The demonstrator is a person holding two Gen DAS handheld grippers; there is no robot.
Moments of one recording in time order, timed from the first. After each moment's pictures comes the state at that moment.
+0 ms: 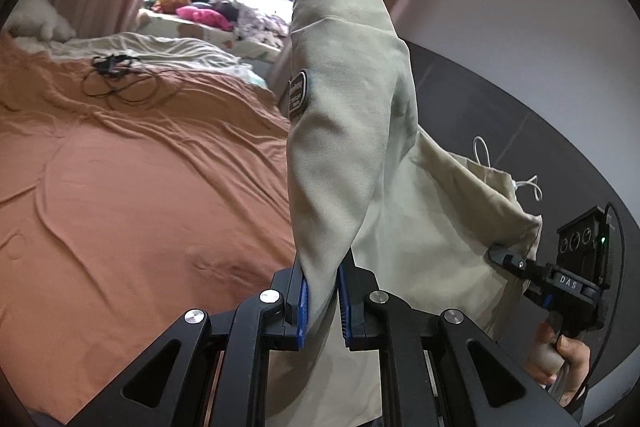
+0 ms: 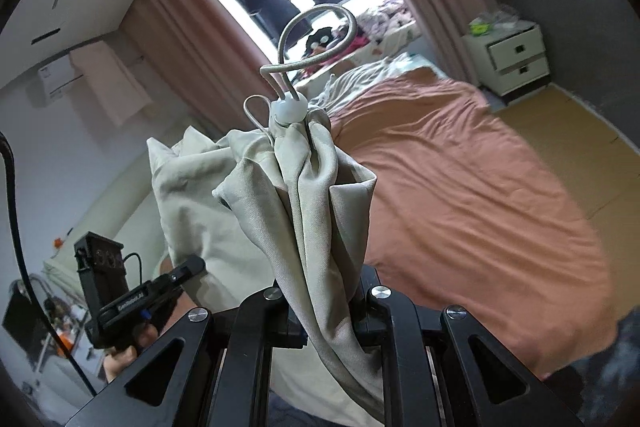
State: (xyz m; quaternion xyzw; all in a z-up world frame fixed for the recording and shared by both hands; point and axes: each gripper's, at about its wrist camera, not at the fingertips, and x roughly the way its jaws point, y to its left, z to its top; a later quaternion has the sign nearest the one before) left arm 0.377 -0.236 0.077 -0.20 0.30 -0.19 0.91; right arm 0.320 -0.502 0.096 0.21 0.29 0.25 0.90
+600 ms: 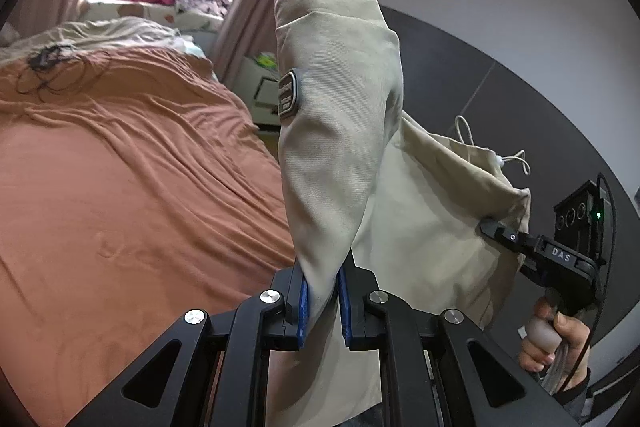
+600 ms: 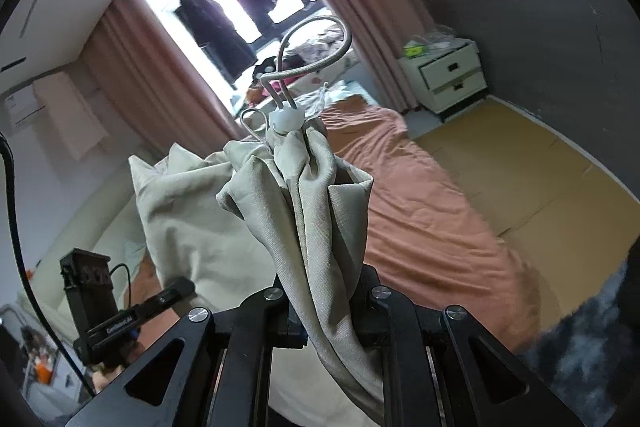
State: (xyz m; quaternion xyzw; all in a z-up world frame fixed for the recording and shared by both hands) left arm 0.437 -0.345 0.054 -0.17 0.34 -0.27 0.88; right arm 0.312 -0.607 0.091 0.23 0.29 0.15 0.92
